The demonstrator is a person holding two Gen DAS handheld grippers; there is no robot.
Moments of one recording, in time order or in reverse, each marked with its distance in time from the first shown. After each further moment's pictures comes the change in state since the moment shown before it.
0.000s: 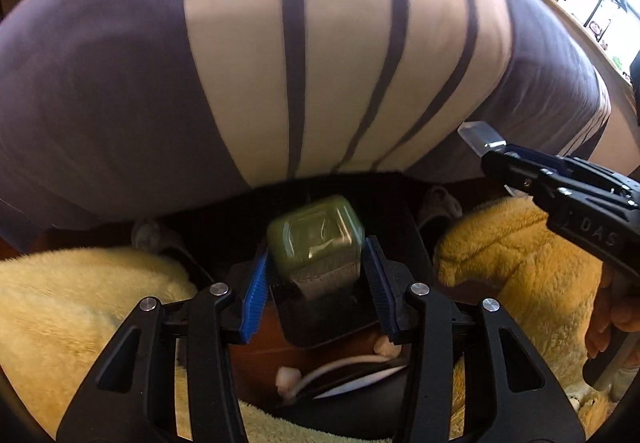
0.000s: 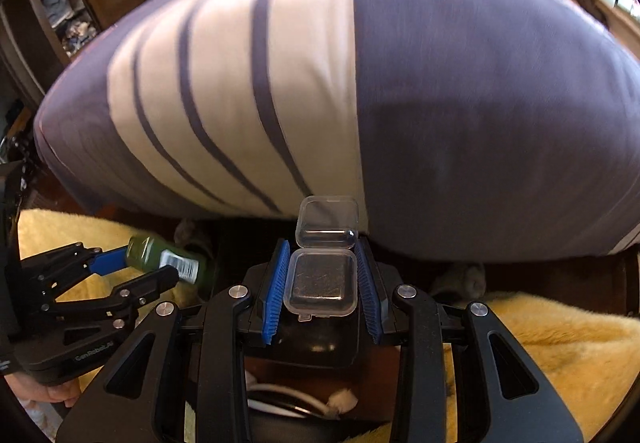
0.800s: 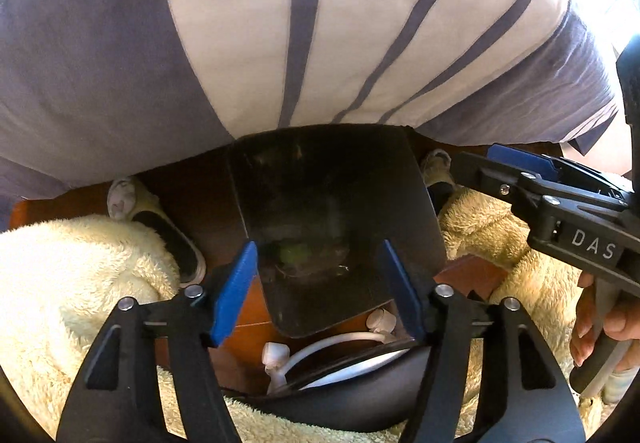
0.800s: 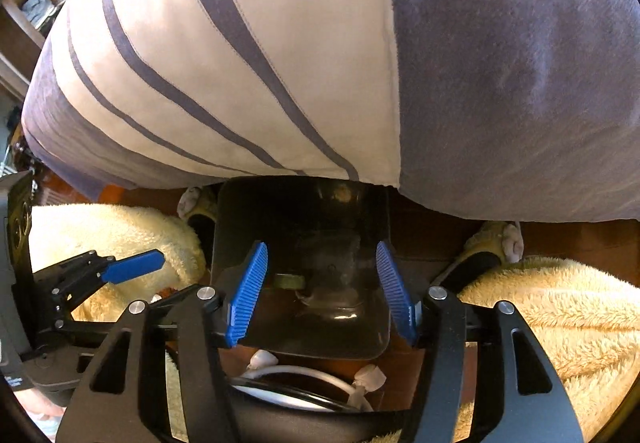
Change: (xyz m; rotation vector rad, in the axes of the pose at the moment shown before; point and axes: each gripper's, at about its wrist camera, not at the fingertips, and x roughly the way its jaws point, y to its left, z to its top) left arm 0.042 0.008 -0.009 -0.026 0.139 -0.032; right arm 0.048 0.000 -0.003 0.050 0.132 0.049
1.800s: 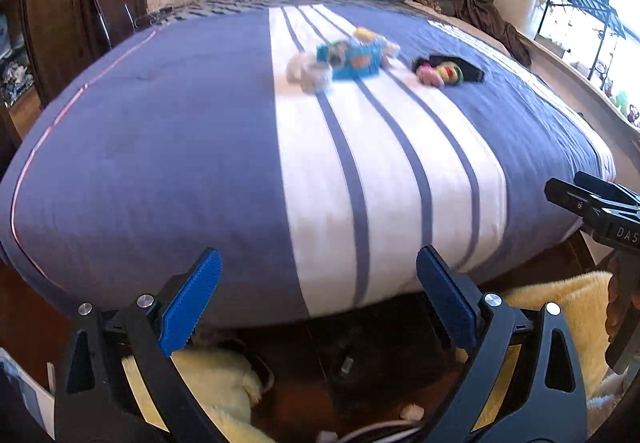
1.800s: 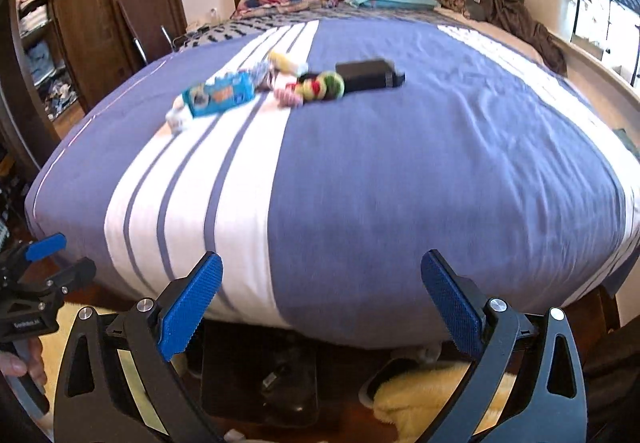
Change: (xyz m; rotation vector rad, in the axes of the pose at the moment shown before) left arm -0.169 0.006 0.079 0.046 -0.447 0.159; right arm -0.160 -0.019 0.080 -0.012 -0.420 -0.150
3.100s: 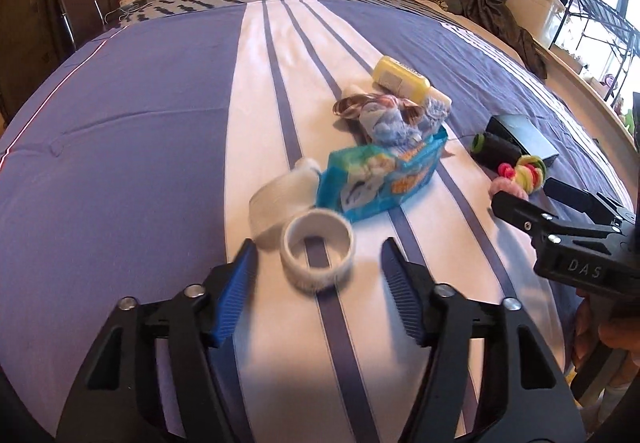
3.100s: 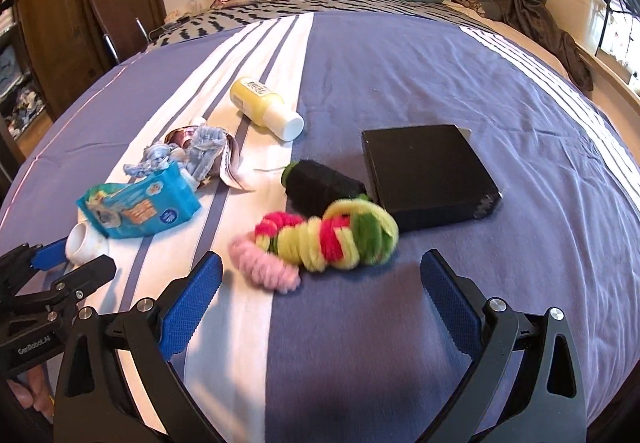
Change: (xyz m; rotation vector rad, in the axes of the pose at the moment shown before) left arm 0.145 0.005 0.145 -0.005 0.060 -0.060; right arm 0.152 0.021 0.127 -0.011 0.069 -0.047
